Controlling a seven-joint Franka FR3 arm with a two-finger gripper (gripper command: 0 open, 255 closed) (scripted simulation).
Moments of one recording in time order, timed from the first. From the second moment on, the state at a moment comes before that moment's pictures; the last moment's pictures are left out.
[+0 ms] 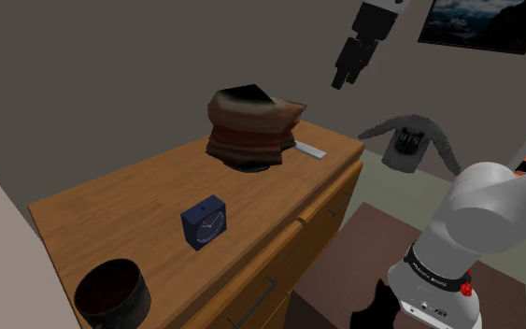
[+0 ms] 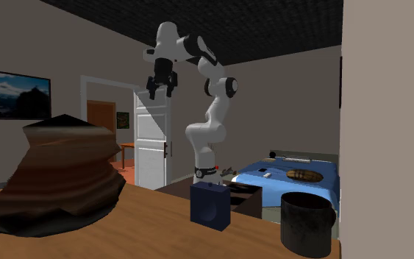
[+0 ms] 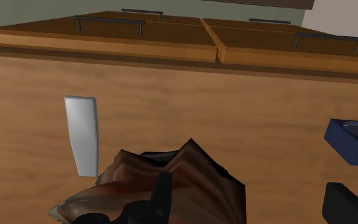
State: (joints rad) arm -0.02 -0.79 0.01 -2.26 0.07 1.68 -0.08
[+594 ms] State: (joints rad) arm 0.07 -0.58 0.04 -2.23 0.08 1.83 -0.24
